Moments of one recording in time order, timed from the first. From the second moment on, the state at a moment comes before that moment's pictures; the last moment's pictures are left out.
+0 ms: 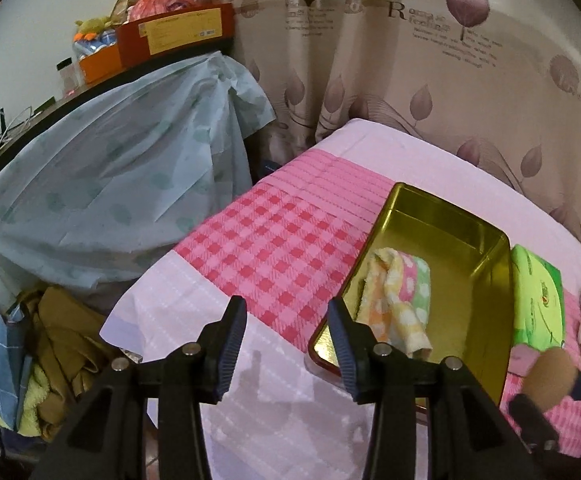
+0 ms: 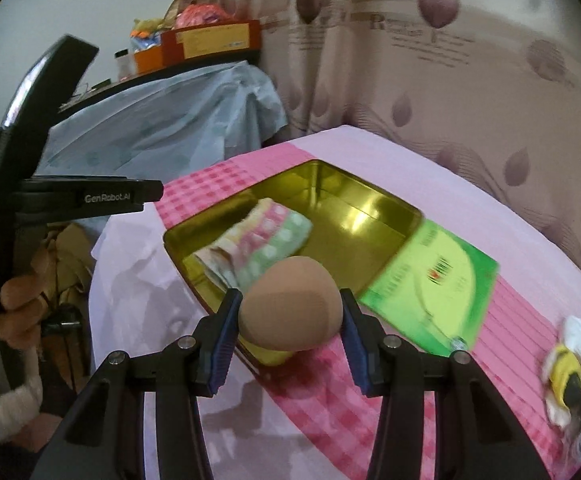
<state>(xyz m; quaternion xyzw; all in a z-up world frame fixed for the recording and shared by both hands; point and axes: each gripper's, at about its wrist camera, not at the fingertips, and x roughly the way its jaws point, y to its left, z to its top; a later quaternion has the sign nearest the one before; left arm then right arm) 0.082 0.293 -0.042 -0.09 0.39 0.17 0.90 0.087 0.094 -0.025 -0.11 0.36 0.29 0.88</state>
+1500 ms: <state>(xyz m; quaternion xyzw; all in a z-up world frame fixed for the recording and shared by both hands) 0.083 0.303 -0.045 -0.12 0.38 0.19 0.90 0.117 0.127 -0.072 -0.11 0.43 0.28 0.85</state>
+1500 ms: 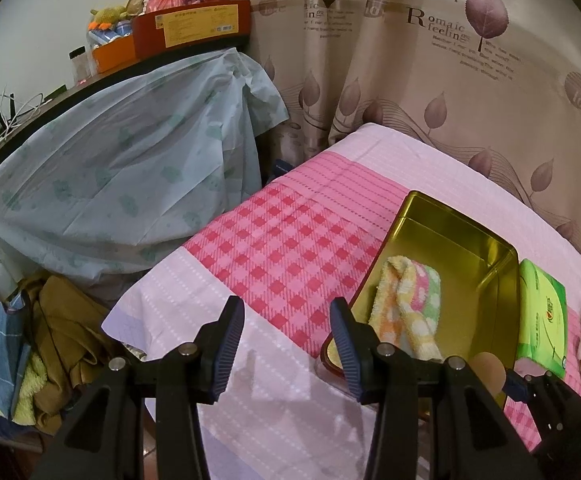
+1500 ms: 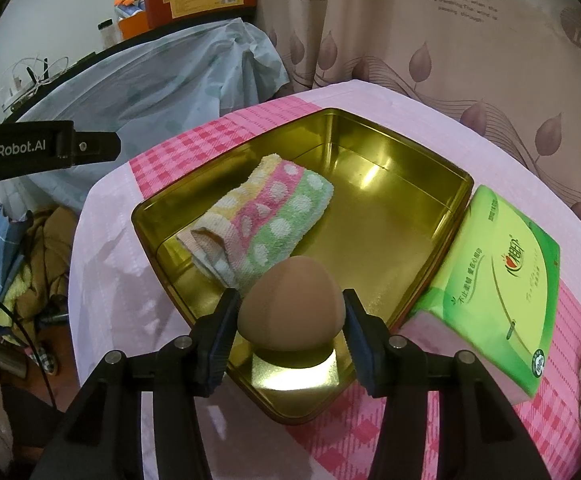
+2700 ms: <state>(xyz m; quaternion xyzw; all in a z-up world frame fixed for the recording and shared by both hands) 0.083 0.282 -0.045 -0.06 0.38 0.18 0.90 0.080 -0.097 -0.033 -0.02 0.39 0.10 0.91</state>
